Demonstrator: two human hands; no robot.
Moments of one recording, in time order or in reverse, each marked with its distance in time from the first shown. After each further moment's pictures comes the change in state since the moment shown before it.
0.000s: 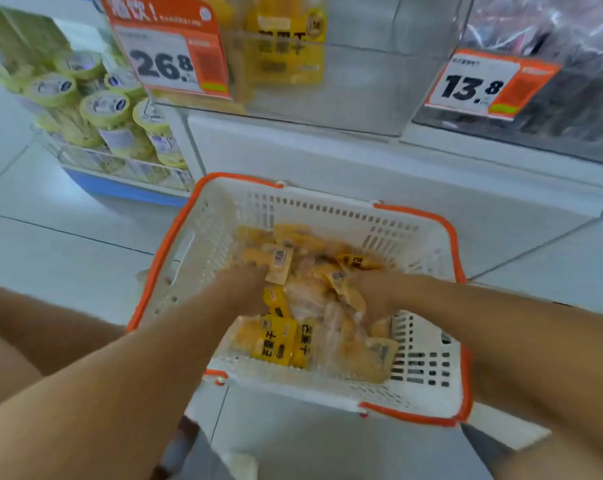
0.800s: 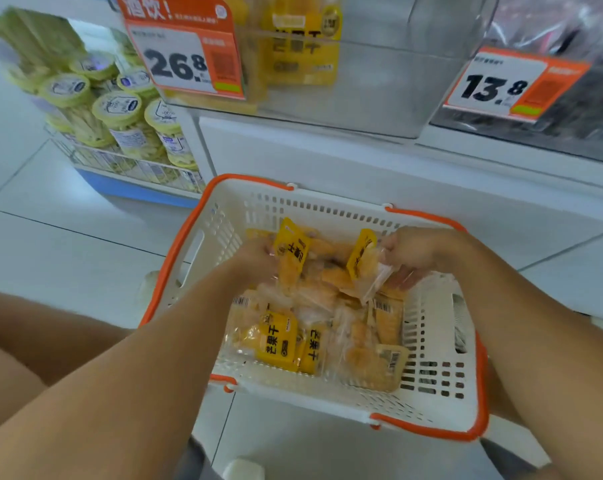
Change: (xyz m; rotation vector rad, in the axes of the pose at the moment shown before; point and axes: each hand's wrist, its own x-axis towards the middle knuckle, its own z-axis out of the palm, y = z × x) left_hand 0.006 0.002 -0.033 -0.969 0.161 -0.203; right_hand -0.017 0.037 -0.053 0.867 0.121 0.139
